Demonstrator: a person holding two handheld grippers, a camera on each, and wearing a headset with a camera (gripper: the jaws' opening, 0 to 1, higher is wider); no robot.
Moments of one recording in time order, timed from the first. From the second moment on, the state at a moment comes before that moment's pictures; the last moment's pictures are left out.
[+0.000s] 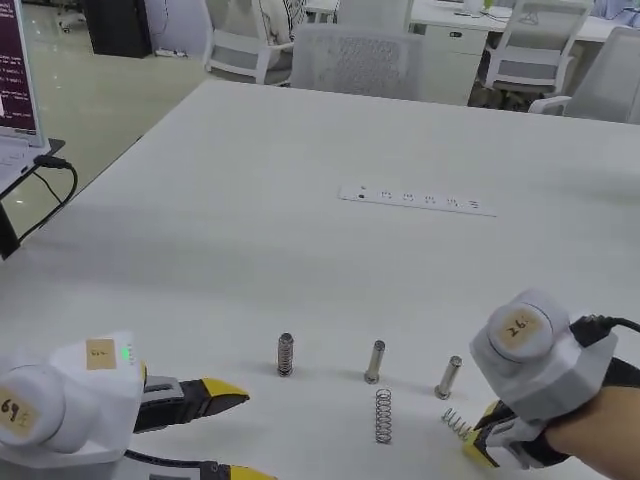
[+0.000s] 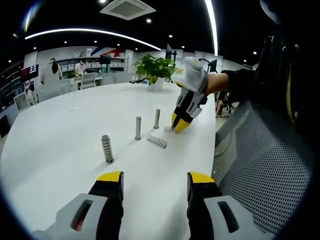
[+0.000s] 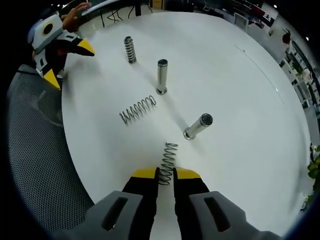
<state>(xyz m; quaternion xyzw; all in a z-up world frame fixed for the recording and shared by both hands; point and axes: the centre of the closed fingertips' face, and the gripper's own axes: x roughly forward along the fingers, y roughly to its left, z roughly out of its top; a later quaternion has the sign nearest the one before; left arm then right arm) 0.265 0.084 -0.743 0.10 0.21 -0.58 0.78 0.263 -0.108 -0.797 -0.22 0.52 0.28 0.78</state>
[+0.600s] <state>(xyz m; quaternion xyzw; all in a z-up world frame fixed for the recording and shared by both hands) 0.261 0.073 -0.726 0.10 0.20 -0.61 0.76 0.251 -0.061 -0.749 -0.20 0.48 0.36 0.77</state>
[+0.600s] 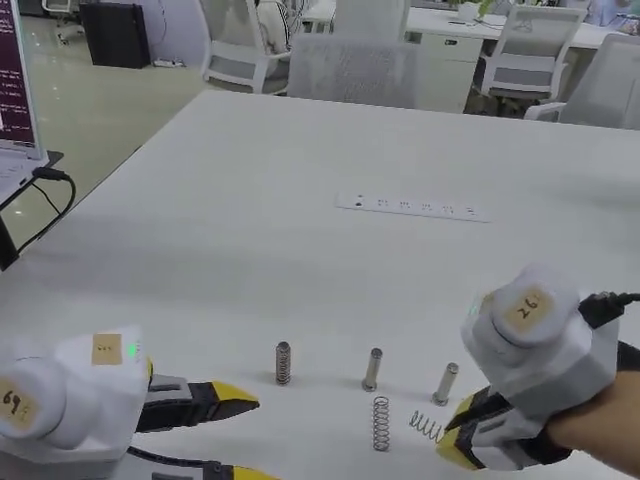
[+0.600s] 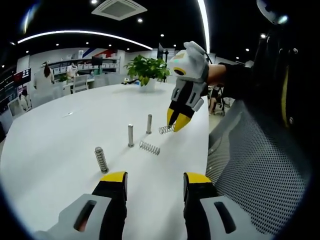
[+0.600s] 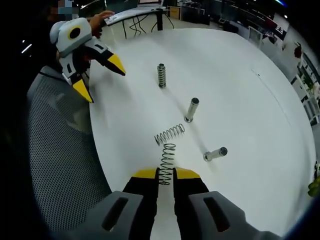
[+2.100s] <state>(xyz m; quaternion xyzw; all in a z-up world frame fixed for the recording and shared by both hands) 0.244 0.013 -0.706 0.18 0.14 -0.70 0.68 0.236 0.013 -0.717 -0.31 0.41 0.52 0.68</state>
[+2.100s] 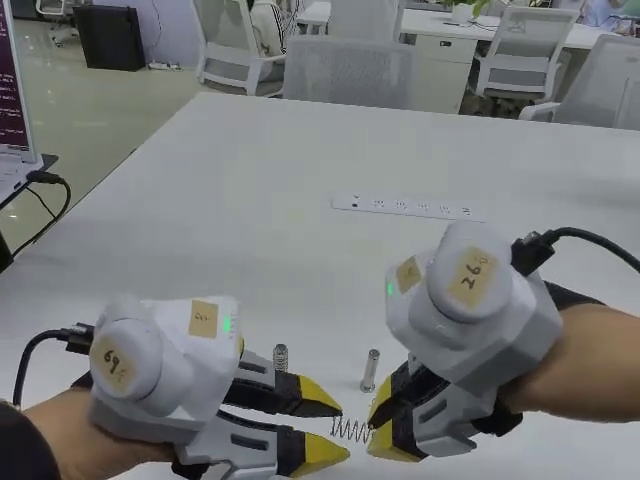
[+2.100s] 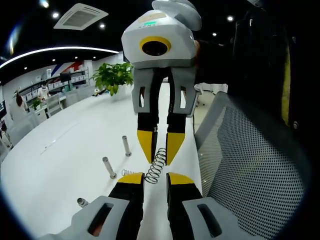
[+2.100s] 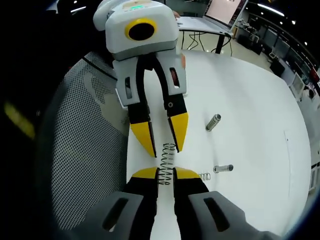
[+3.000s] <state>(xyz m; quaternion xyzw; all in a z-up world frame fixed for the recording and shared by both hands) 0.237 0.009 -0.715 0.26 0.13 -0.70 0.65 0.231 0.015 -0.714 -0.34 0.43 0.54 0.64</state>
